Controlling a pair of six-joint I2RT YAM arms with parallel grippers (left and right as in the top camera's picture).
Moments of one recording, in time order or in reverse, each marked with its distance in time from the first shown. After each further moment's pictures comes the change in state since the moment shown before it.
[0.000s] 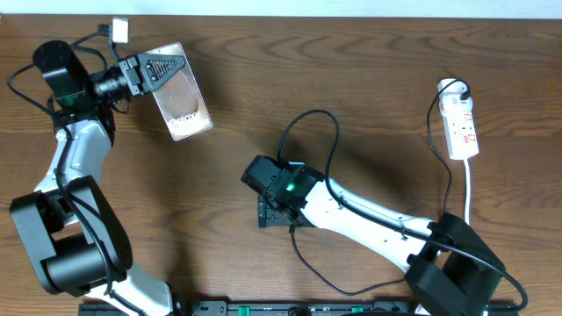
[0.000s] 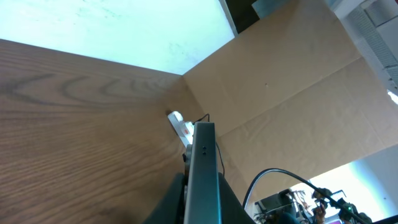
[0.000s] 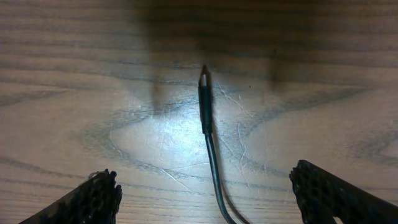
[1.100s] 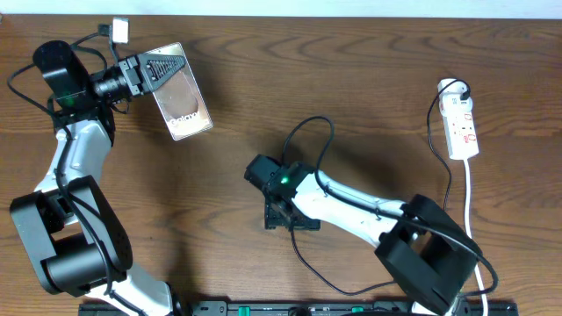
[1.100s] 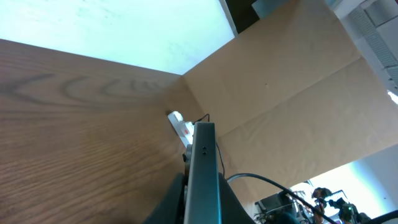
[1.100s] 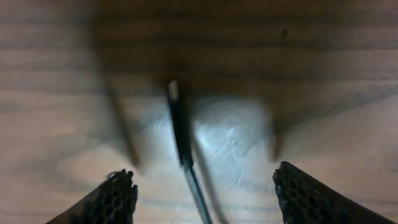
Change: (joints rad) left arm 0.000 0.000 0.000 0.000 0.000 0.000; right arm -0.045 0.126 0.000 0.005 -0.091 0.018
